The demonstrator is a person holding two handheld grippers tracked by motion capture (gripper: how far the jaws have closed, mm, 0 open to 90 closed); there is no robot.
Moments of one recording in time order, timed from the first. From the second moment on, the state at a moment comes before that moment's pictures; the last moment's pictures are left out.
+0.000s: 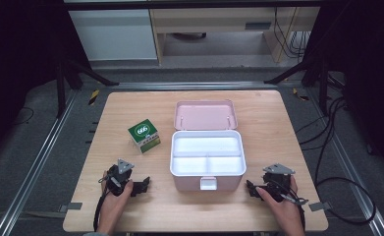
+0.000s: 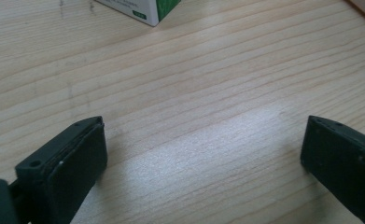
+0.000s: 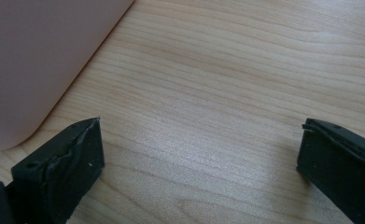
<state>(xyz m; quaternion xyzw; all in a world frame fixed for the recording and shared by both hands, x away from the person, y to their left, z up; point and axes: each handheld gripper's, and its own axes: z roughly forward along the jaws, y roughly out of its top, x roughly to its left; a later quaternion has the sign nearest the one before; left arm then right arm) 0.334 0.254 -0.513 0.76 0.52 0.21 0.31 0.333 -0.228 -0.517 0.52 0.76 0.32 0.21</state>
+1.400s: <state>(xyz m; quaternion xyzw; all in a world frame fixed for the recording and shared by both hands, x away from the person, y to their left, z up) 0.308 0.150 -0.477 0.79 0.37 0.15 0.46 0.306 -0.175 -0.476 0.36 0.81 0.43 0.17</state>
